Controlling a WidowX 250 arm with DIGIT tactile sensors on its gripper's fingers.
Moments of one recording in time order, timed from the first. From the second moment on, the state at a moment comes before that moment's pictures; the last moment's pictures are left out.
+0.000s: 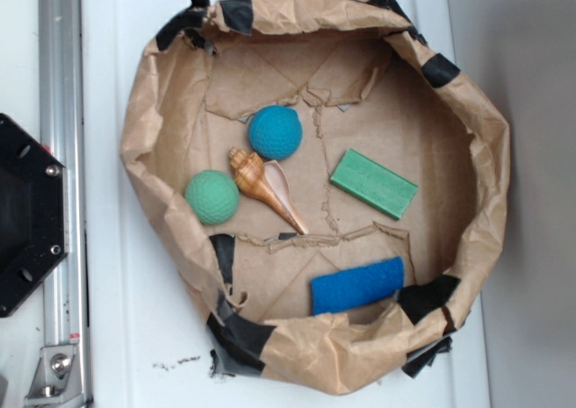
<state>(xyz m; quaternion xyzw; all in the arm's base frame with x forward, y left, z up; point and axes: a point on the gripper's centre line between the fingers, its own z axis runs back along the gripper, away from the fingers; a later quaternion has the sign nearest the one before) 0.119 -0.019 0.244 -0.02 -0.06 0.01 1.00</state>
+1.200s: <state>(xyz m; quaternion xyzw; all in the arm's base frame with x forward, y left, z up) 0.264 0.014 0.107 0.03 0.00 -0.22 0.98</state>
